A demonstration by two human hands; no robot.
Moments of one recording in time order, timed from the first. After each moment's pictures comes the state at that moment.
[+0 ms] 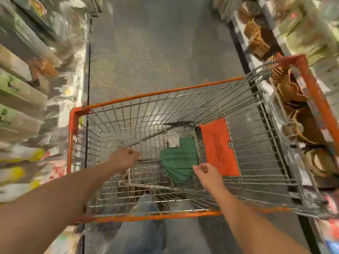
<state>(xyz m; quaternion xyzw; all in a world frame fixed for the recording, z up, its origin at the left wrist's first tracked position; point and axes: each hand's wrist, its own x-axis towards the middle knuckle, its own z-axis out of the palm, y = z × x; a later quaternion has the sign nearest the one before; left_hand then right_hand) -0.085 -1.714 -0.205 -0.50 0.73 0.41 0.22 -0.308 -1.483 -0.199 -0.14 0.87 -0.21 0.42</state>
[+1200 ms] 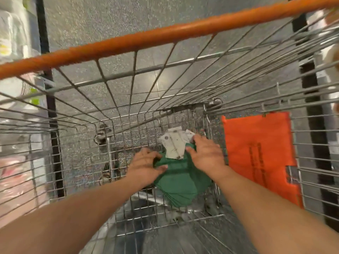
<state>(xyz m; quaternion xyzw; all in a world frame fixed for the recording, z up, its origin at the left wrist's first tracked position) -0.224 -1.695 -0.448 -0.44 0.74 0.39 0.32 -0.417 -1.607 -0.440 -0.38 0.83 0.10 0.40</state>
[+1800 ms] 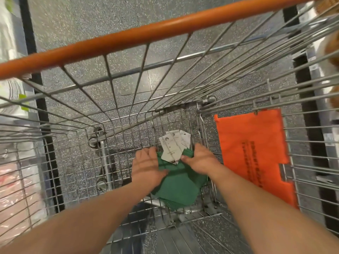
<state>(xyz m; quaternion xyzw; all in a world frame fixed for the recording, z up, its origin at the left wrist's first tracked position) -0.256 -1.676 -0.449 -0.46 0.76 0.30 0.35 -0.425 -1.593 -0.455 -0.22 0.81 0.07 0.53</state>
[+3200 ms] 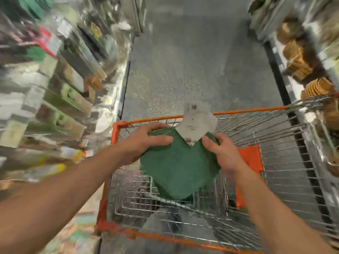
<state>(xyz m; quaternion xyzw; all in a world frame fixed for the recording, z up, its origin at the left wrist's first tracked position) -0.086 -1.771 -0.031 -0.44 0.50 0.75 -0.05 -0.303 -1.637 -0.071 -0.24 0.66 -0.48 0.53</state>
